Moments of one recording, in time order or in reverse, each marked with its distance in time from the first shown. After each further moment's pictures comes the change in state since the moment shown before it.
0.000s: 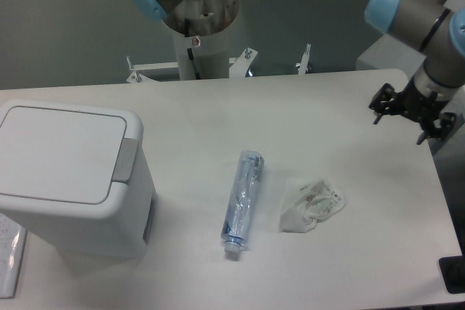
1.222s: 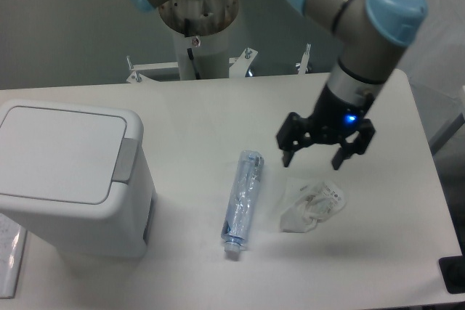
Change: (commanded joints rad) arm -0.264 0.192 0.022 0.012 -0.363 -1.049
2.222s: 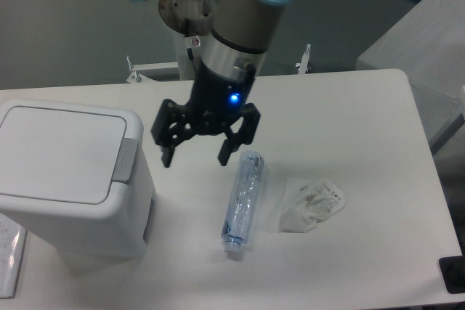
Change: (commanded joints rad) arm -0.230 0.074 -0.061 0.153 -0.060 -0.292
